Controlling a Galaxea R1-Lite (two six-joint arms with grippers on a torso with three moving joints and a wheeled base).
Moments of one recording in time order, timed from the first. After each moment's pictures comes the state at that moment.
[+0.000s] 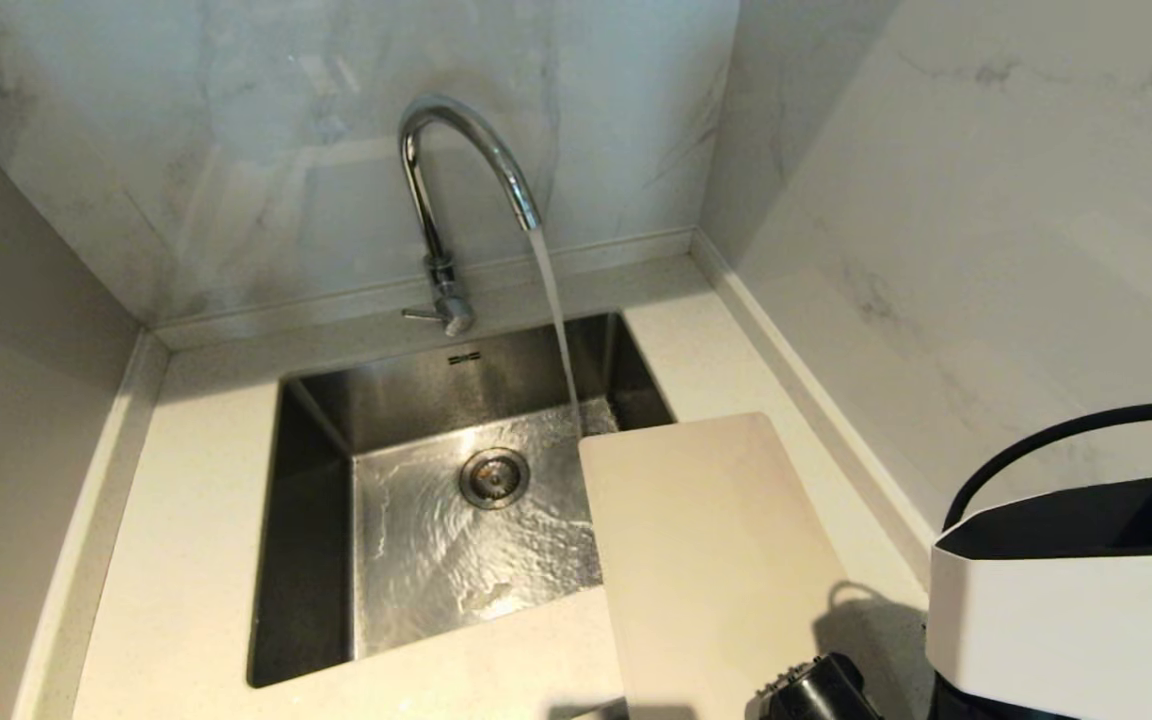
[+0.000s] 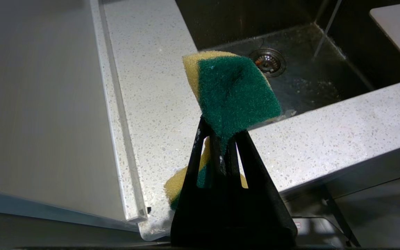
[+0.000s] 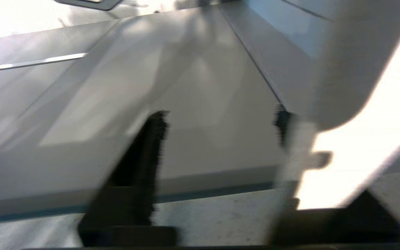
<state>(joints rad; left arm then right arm) -0.01 0.00 0.00 0.01 0.00 -0.01 0.54 2.12 -0.25 -0.67 -0.14 -1.24</state>
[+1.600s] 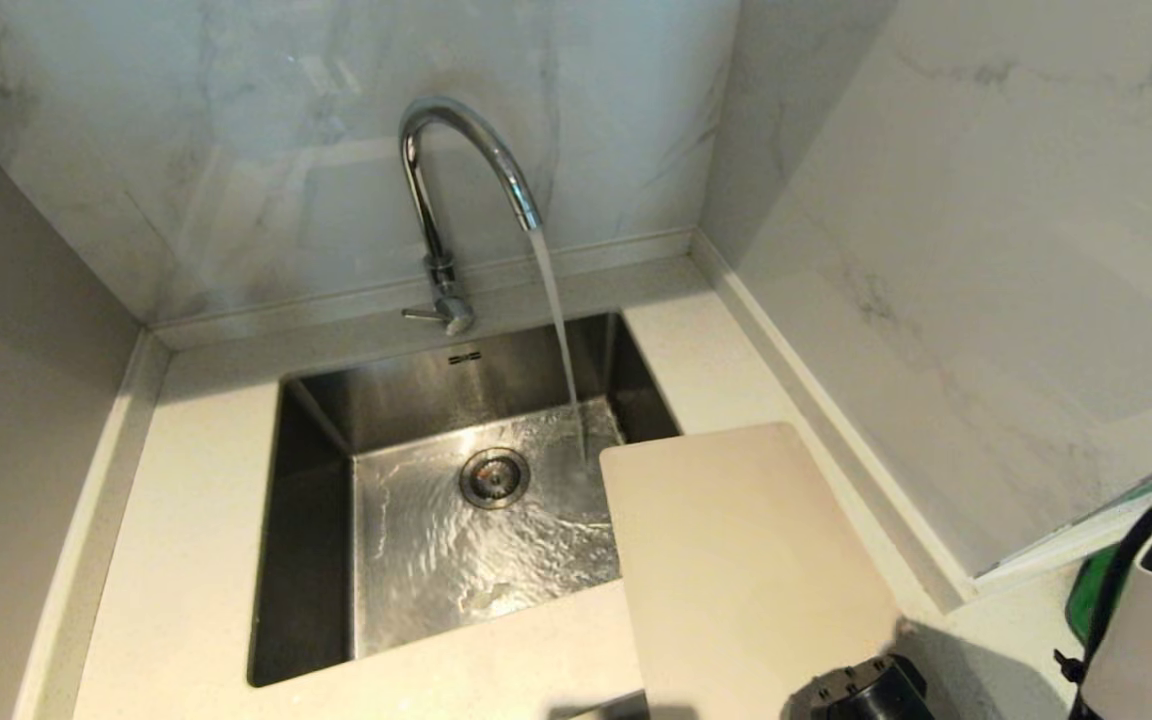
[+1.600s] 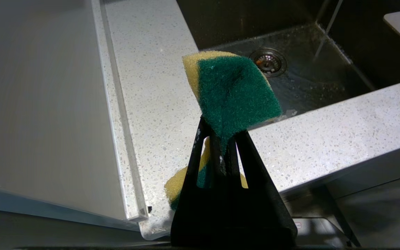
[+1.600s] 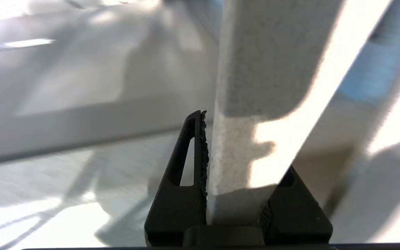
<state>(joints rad) -0.01 0.00 0.00 0.01 0.00 -0.01 0.55 1.88 -0.15 -0.67 -0.20 -1.30</state>
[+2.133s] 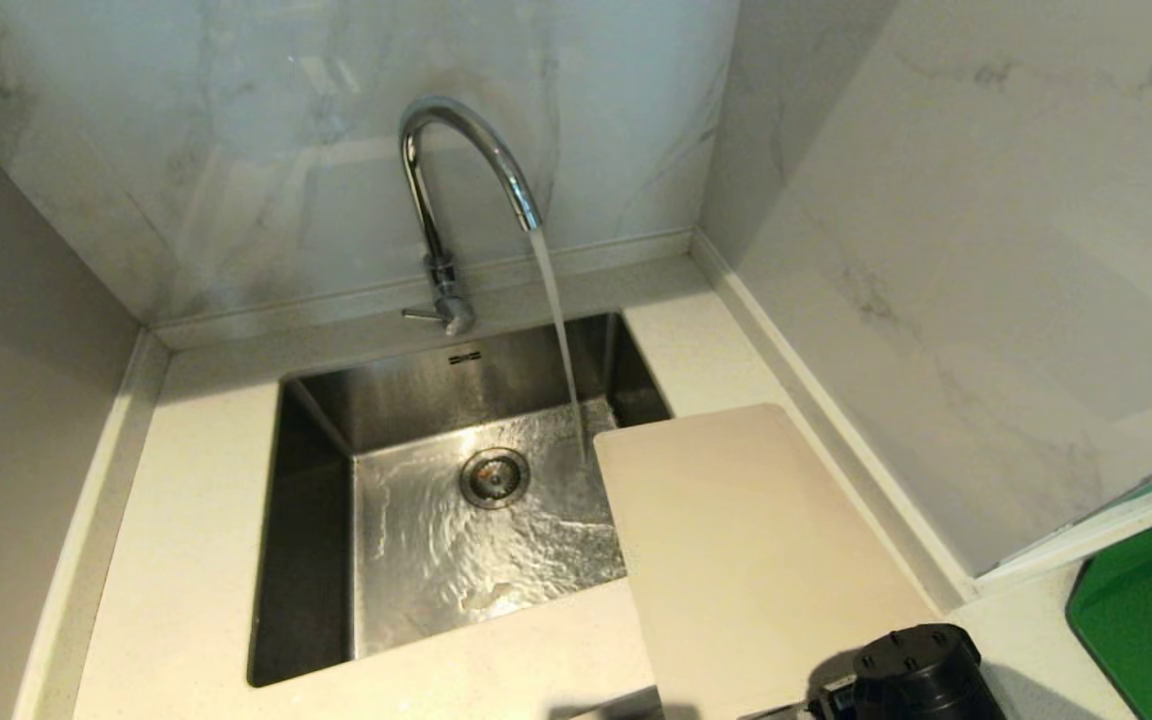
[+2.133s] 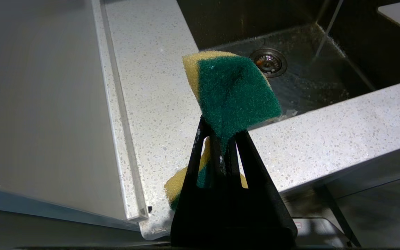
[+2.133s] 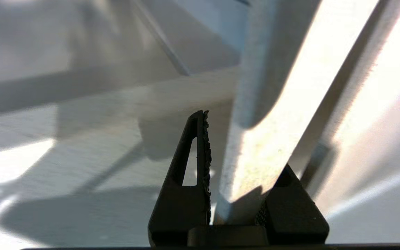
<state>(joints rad) -0.01 0.00 0.00 0.01 0.00 -0.01 0.55 1.69 -0.17 -0.67 -0.28 -1.42</state>
